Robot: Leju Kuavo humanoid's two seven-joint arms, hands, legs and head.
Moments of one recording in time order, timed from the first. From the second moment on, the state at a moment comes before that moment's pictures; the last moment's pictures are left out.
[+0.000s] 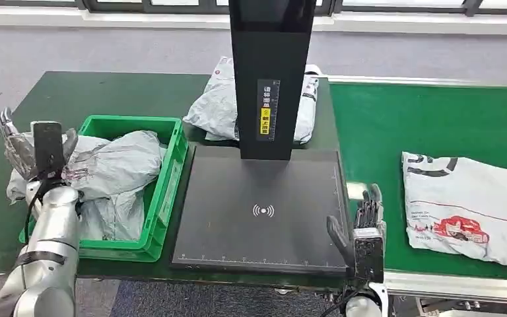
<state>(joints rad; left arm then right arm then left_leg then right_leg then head) -0.68 0.06 0.38 -0.70 -0.42 0.61 -0.53 0.09 0.21 0.08 -1.38 0.20 -0.37 -0.46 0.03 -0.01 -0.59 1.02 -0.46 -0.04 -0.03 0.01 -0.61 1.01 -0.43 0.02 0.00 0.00</state>
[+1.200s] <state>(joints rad) -0.48 -0.26 -0.26 -0.77 -0.16 0.19 -0.56 -0.15 0.20 0.15 -1.12 0.43 -0.44 -0.42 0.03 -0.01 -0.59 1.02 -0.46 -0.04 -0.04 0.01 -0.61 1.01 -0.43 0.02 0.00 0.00</state>
